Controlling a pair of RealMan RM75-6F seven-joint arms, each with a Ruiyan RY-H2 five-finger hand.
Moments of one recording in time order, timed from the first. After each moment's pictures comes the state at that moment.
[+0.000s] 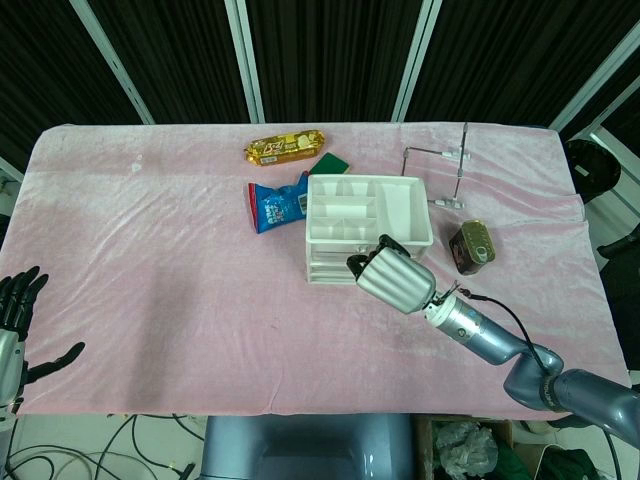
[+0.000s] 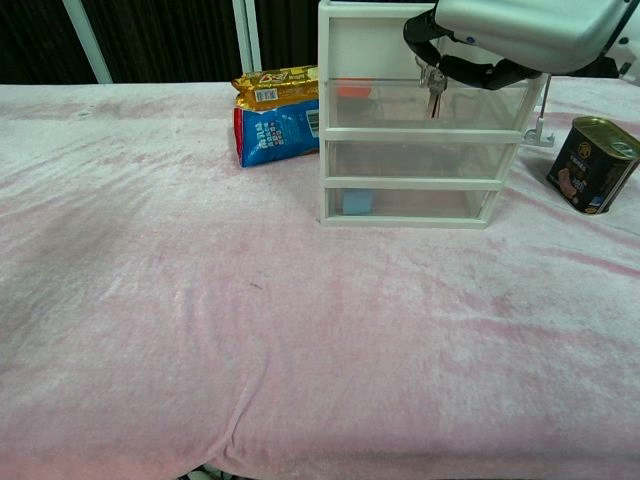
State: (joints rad) left arm -0.05 -1.24 -0.06 -1.53 1.65 1.71 -0.14; right arm 0.82 -1.39 0.12 -1.26 -1.89 1.30 -0.56
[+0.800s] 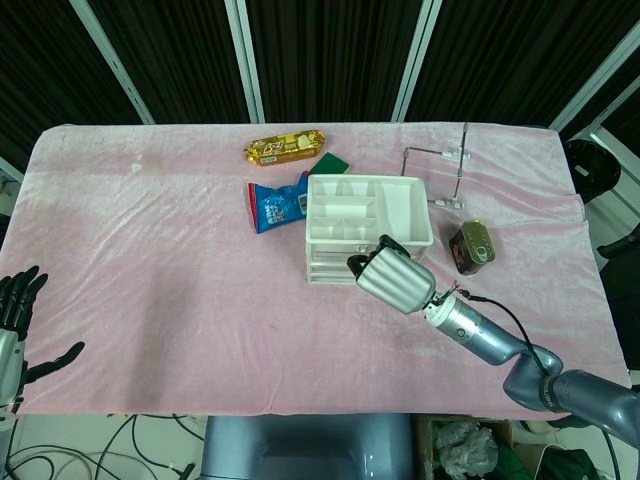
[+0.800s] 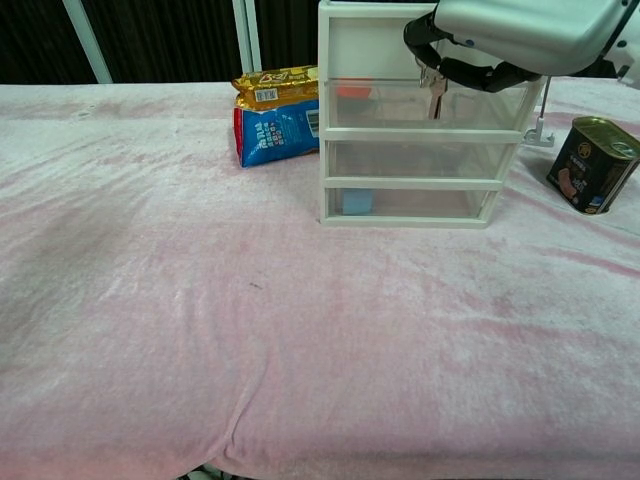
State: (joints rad) left arm -0.05 -1.24 -0.06 -1.53 1.65 1.71 -0.14; right arm 0.82 -1.39 0.12 -1.26 -1.89 1.30 -0.57
